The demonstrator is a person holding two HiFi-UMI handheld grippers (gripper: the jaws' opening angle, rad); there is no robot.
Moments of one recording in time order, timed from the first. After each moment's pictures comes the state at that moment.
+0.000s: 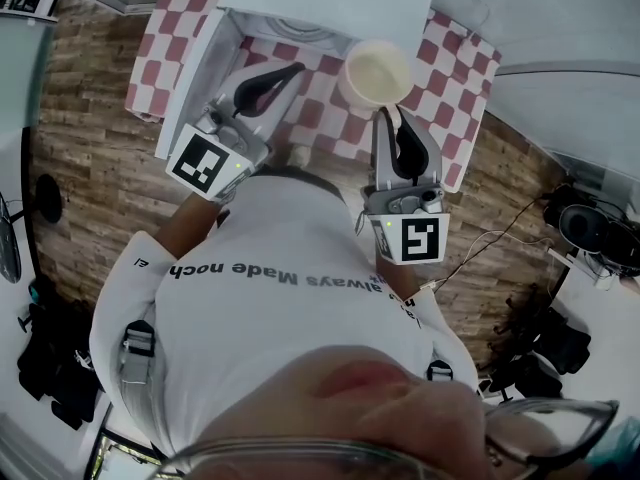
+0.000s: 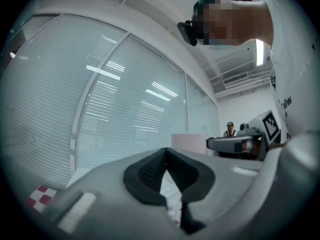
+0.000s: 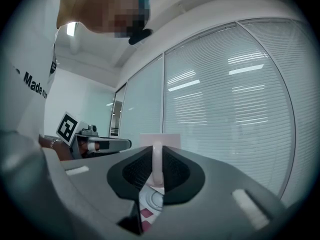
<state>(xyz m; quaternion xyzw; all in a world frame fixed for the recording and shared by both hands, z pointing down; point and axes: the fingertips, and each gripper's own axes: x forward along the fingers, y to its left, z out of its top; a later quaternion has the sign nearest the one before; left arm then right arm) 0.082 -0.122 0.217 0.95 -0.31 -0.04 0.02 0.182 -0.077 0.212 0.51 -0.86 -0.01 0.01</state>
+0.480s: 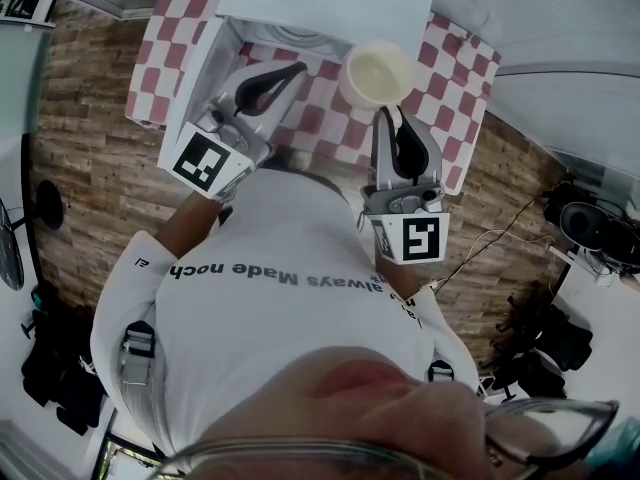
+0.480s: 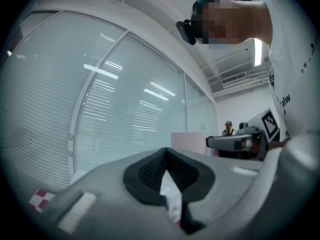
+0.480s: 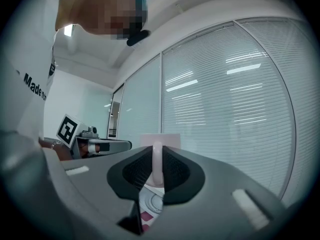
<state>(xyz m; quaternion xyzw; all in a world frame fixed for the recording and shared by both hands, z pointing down) 0.080 -0.144 0.219 0.95 -0.30 -0.04 0.02 0.178 -0.097 0.214 0.51 -0.86 -0.01 0.00</state>
